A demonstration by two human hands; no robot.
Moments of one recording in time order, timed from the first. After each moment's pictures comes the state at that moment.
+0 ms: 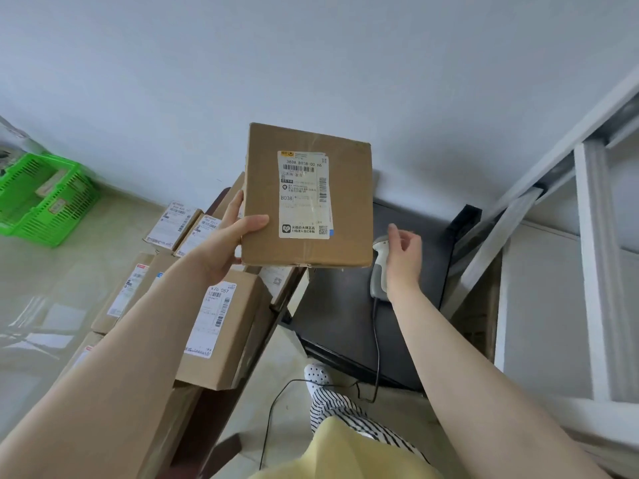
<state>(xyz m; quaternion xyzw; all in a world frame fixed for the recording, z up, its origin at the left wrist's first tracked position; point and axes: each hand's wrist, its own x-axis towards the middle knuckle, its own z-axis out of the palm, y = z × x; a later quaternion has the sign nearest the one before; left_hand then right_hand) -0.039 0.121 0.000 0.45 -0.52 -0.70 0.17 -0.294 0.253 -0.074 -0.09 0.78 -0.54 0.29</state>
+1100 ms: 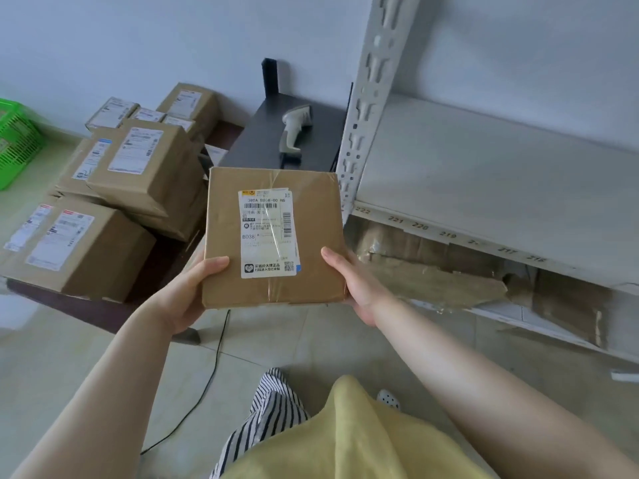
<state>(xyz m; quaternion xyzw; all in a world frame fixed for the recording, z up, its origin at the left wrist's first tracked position) 0.040 0.564 -0.020 0.40 -0.48 -0.77 0.13 -0.207 0.691 -0.030 -0.16 0.63 -0.47 0.60</state>
